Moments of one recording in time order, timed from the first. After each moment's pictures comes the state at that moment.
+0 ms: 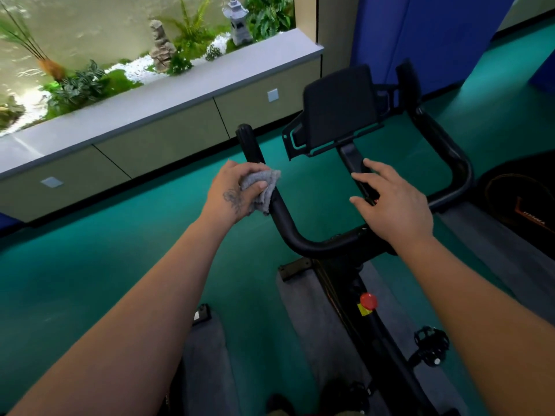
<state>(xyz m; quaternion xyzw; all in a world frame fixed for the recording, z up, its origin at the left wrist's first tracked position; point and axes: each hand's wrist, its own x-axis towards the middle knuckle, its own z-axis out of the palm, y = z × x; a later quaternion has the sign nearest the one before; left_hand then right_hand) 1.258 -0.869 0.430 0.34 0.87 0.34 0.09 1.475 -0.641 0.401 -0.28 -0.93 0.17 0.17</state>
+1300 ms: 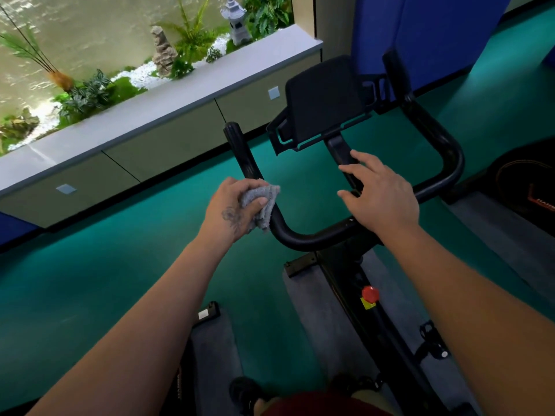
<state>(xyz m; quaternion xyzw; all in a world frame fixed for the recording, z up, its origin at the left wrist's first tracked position) 1.306 -0.875 0.433 0.31 0.89 0.31 0.11 1.476 -0.645 0.410 -0.27 -0.94 0.16 0.16</state>
